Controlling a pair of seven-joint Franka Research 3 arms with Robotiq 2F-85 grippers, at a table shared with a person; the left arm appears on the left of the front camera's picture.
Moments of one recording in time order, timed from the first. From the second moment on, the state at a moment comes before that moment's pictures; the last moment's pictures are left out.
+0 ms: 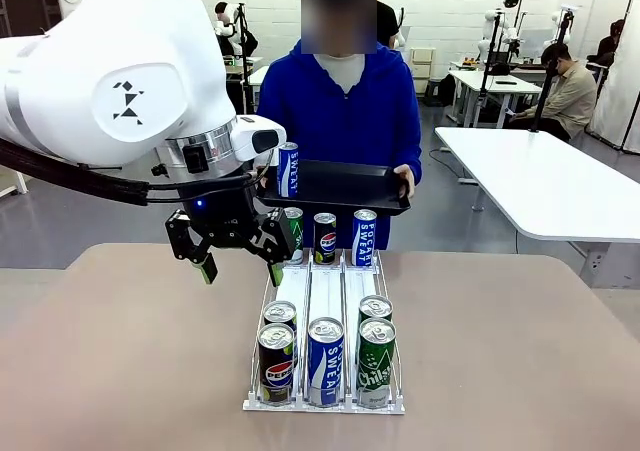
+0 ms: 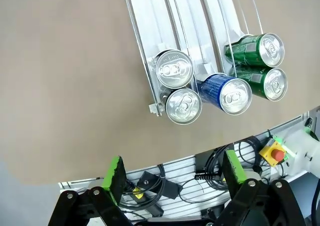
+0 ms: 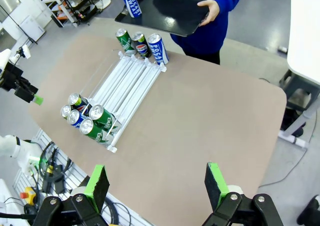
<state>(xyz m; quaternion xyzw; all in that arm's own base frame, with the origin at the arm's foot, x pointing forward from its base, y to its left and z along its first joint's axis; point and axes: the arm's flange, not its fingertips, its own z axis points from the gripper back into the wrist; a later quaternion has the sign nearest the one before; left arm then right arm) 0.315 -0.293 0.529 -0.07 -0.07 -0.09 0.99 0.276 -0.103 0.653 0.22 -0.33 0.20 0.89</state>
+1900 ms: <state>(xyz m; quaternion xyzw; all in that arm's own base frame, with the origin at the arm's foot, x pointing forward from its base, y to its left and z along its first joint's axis) 0.333 -0.341 0.430 -0.01 -0.05 -0.03 1.00 0.276 -0.103 0.653 0.22 -0.33 0.20 0.89</state>
